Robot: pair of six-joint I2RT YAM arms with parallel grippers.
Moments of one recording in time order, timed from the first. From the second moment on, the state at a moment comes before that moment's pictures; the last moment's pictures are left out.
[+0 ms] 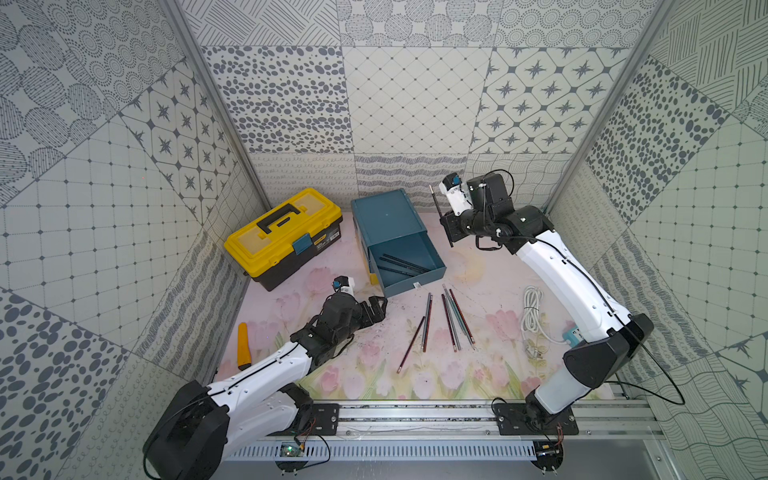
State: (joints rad) left arm -0.56 1.04 0.43 0.07 -0.02 -0.82; right arm 0.56 1.65 1.88 -0.88 -0.03 -0.03
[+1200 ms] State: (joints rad) left arm -0.56 0.94 0.41 -0.02 -0.05 -0.81; right arm 0.76 1.85 1.92 -1.00 0.01 -0.31
